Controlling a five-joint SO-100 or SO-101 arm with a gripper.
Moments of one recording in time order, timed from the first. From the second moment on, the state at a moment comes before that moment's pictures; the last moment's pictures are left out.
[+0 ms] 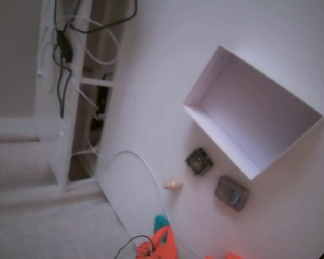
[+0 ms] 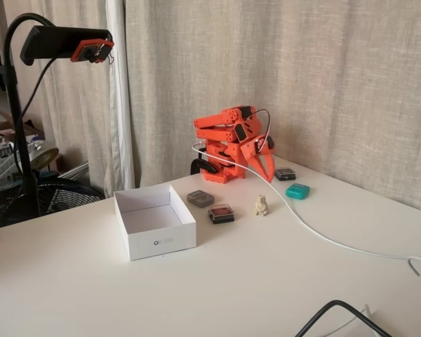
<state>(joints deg) -9.1 189.1 171.4 76.4 -20.3</state>
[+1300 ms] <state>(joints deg) -9.1 189.1 171.4 76.4 -20.3</state>
